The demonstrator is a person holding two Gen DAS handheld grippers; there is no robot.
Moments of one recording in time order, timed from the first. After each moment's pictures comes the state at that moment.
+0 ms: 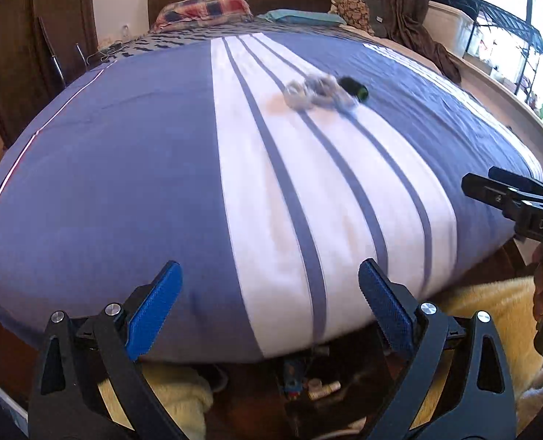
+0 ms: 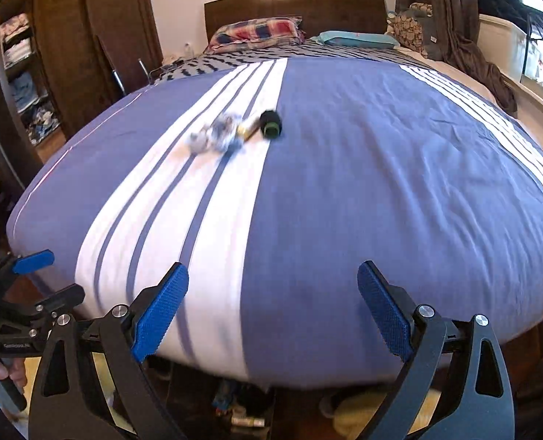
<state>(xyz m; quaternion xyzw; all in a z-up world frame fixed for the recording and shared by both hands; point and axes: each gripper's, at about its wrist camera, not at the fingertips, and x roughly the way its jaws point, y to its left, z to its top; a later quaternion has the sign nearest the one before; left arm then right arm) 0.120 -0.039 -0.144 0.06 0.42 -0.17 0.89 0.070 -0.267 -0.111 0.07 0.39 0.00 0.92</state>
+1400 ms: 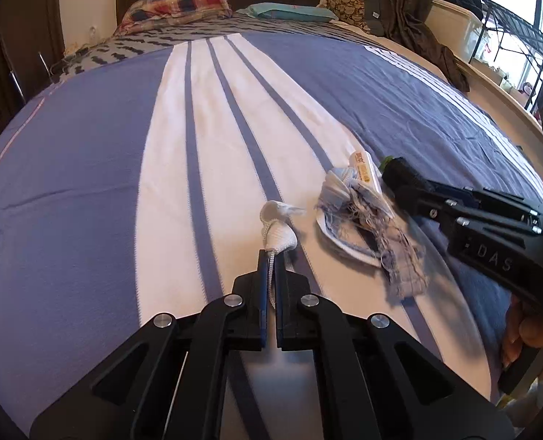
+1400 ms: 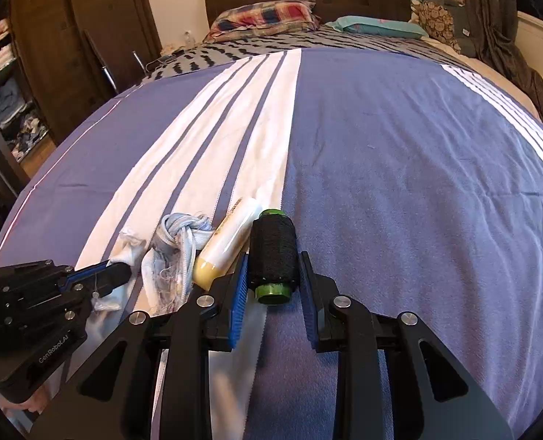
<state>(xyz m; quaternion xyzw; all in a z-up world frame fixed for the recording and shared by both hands) 0.305 -0.118 -0.151 0.07 0.43 -0.21 0.88 0.258 -0.275 -0.128 0.07 0.41 0.03 0.91</state>
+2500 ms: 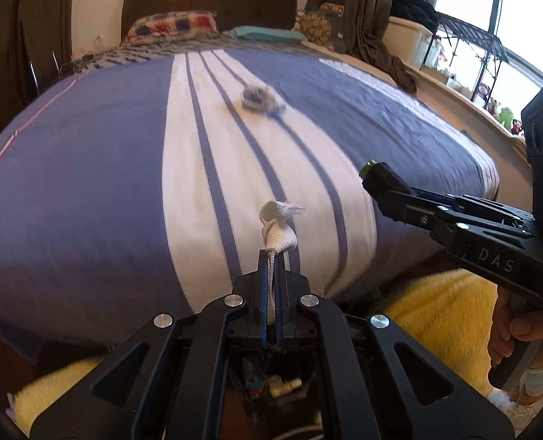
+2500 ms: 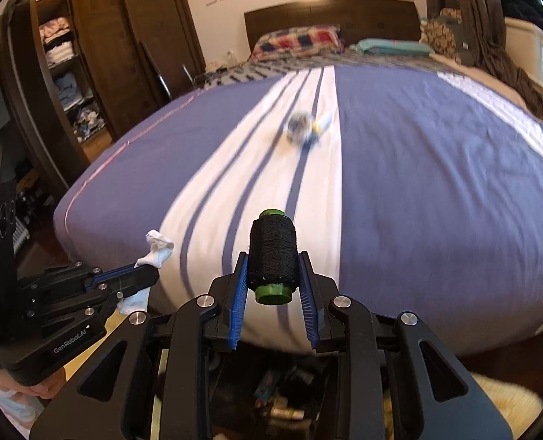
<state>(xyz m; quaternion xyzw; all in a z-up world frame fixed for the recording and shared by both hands) 0.035 -0.052 -0.146 0.04 0.39 -0.25 0.89 0.007 -0.220 -0.111 0.09 0.37 0.08 0.92</state>
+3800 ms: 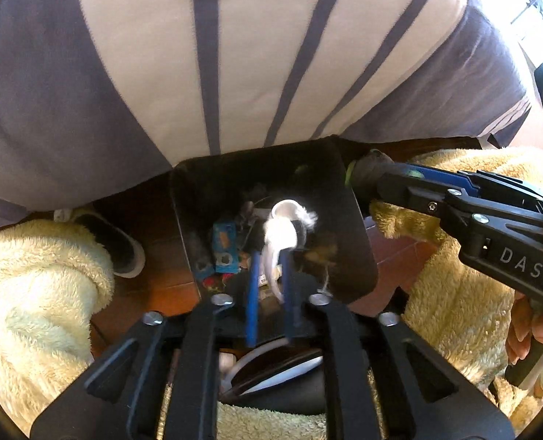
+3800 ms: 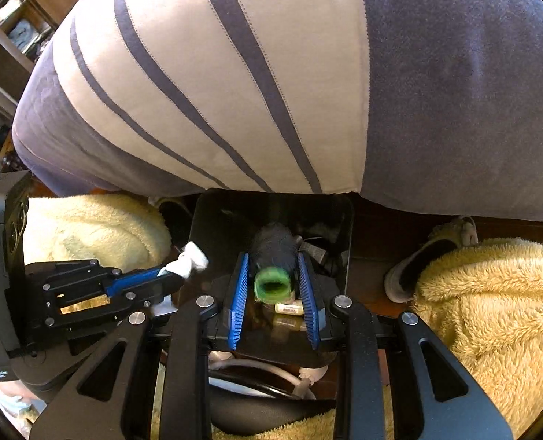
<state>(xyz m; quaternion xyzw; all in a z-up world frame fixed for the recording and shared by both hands) 0.023 -0.068 -0.330 0.04 0.60 -0.24 0.76 -0.010 -0.198 -0.279 0.12 0.58 0.08 0.81</state>
